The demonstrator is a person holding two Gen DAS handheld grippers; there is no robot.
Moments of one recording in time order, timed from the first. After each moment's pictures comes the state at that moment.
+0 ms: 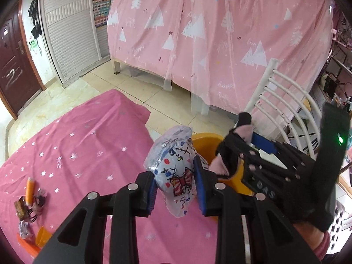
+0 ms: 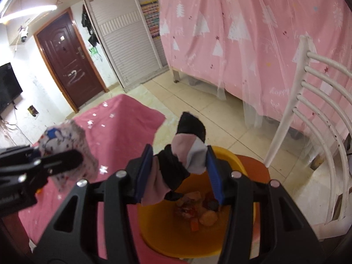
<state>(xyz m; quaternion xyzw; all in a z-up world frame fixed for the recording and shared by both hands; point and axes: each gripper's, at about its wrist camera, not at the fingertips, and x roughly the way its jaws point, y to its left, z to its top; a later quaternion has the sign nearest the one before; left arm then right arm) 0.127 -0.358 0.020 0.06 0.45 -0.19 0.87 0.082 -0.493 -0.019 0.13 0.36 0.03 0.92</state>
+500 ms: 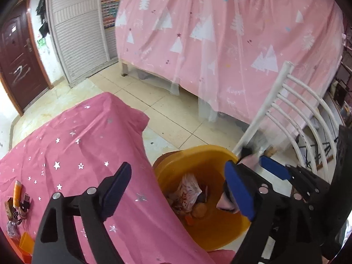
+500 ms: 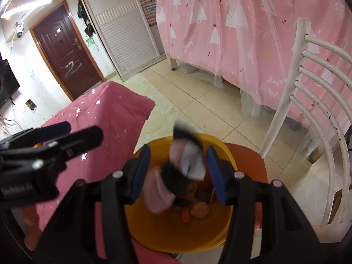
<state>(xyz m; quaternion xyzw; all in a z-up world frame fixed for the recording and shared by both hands) 0.149 -0.380 -0.003 0.05 0.44 -0.15 0.88 0.086 -0.509 -0.036 0.13 0.39 0.03 0.91</state>
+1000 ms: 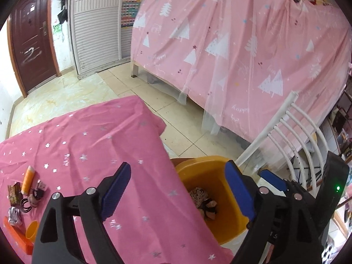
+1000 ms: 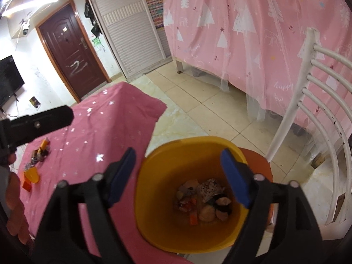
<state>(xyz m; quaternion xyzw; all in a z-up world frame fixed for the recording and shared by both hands) 0.140 -0.321 0.029 -0.02 0.42 -0.13 0.90 0.084 -0.484 -0.024 0.12 0.38 0.05 0.92</state>
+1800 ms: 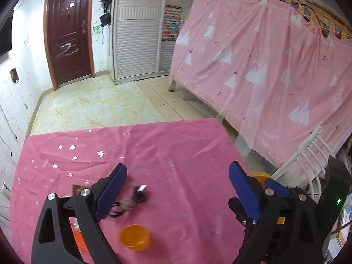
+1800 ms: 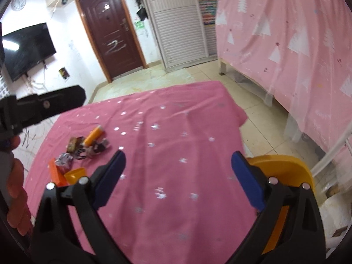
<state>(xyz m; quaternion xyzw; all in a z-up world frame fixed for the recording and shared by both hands) 0.117 -0.154 0.070 -0.06 0.38 -0.03 0.92 0.101 -0.316 0.014 0.04 0.38 0.17 0.91</state>
